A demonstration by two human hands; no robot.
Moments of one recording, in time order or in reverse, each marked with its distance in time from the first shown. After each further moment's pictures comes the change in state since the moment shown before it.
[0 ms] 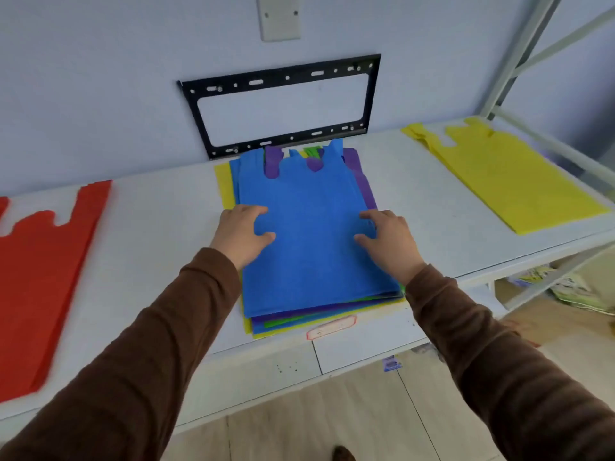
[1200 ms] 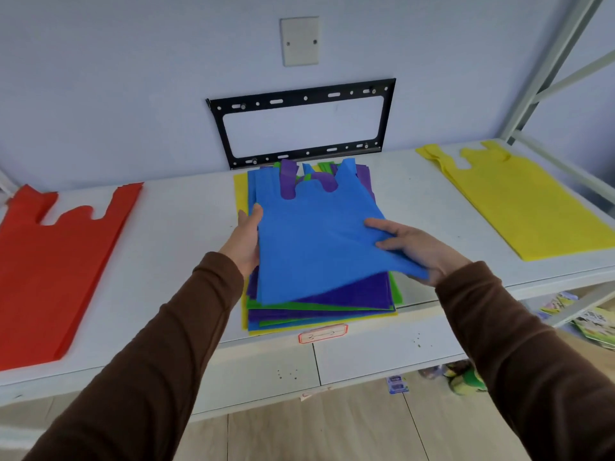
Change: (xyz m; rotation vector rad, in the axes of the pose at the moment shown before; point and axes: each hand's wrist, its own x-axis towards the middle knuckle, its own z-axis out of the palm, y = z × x) left_hand -0.001 0.013 0.012 -1.439 -0.121 -0.456; right_hand 0.010 0.023 -0.055 1.199 -0.554 0.364
